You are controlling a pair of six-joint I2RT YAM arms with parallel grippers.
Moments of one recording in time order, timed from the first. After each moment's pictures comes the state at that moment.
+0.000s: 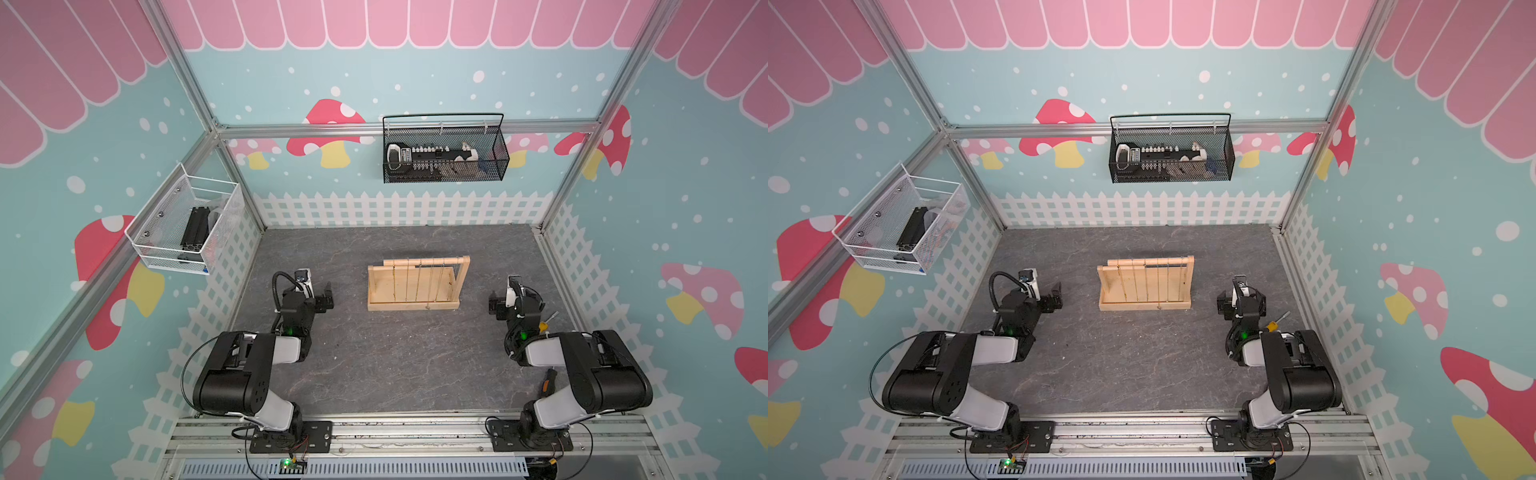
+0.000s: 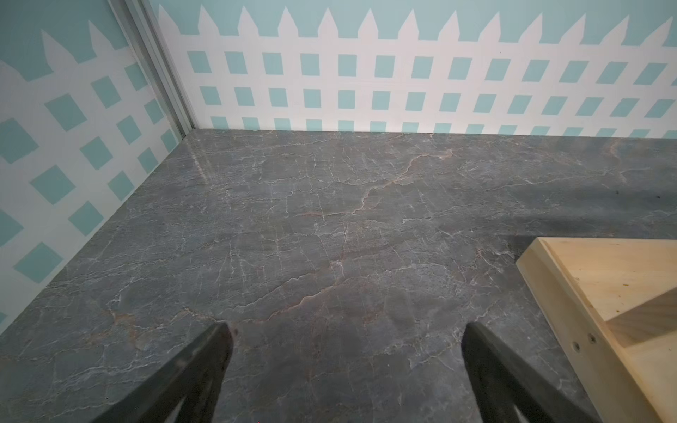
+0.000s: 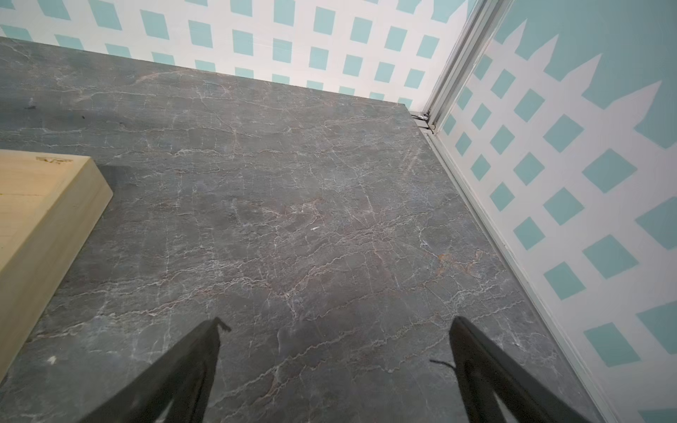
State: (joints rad) left arm -0.03 1.54 0.38 0.88 -0.06 -0.02; right arm 0.05 1.53 0.32 0.88 0.23 -0.14
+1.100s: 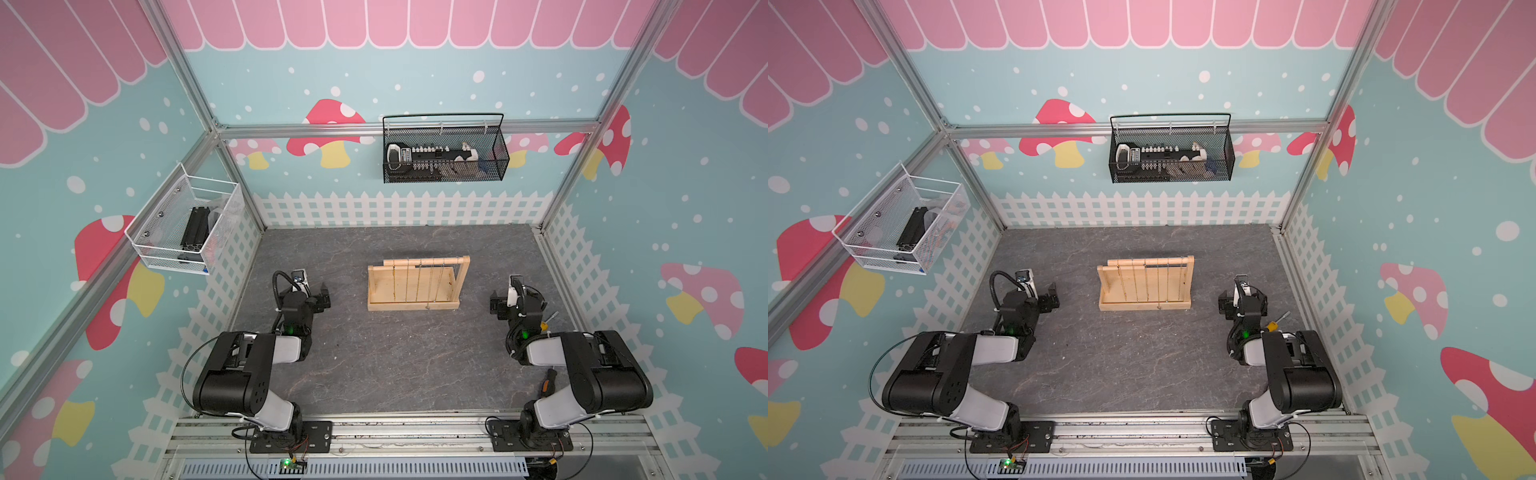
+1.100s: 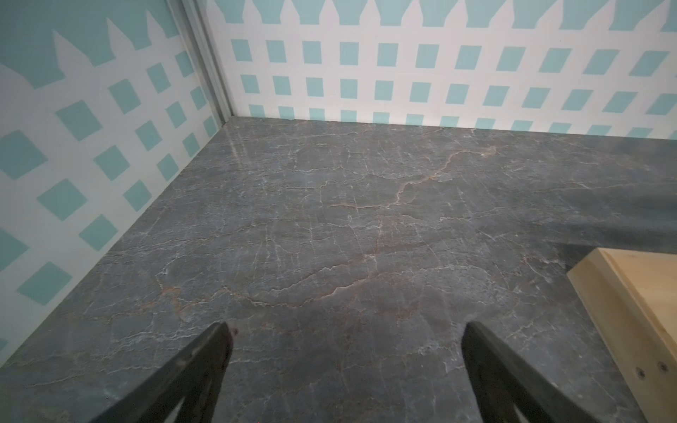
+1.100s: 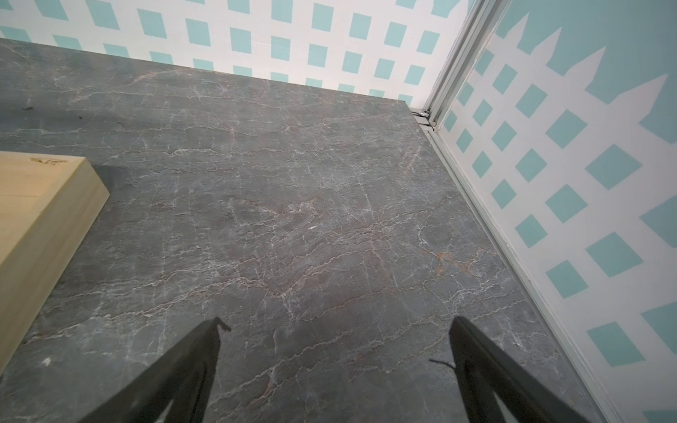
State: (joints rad) left arm -0.06 1.51 0.40 0.78 -0.22 -0.04; right arm 0.03 1.51 0.33 0.83 0.21 -0.14
